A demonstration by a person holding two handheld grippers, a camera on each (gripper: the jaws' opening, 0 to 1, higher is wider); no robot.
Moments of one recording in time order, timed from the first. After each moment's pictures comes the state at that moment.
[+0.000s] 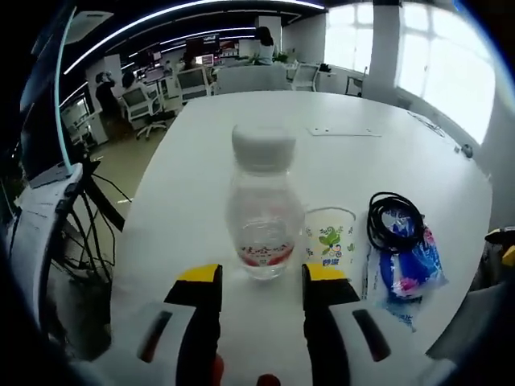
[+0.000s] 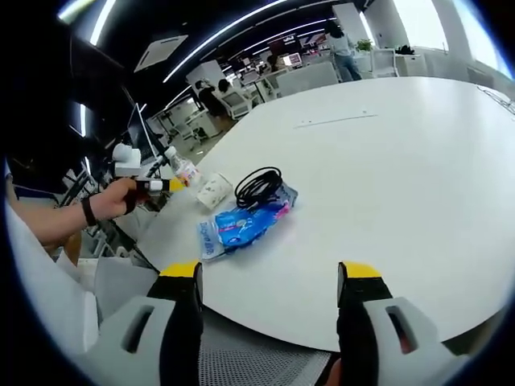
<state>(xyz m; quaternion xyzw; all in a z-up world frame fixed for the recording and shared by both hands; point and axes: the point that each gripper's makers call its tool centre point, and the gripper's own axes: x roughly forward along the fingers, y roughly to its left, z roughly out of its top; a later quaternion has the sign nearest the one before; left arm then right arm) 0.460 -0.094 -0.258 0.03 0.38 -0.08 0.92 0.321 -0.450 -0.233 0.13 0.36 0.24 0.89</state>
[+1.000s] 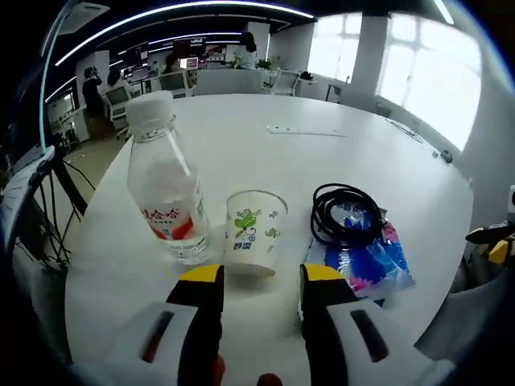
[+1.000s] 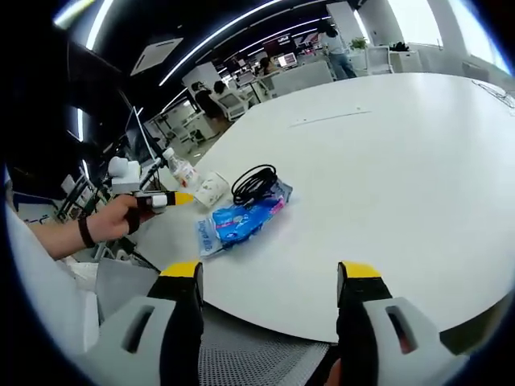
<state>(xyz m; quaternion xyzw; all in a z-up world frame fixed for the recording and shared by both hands) 0.450 -0.170 -0.275 0.00 0.36 -0.13 0.92 0.309 -0.465 -0.235 0.14 0.36 0.23 0.89</state>
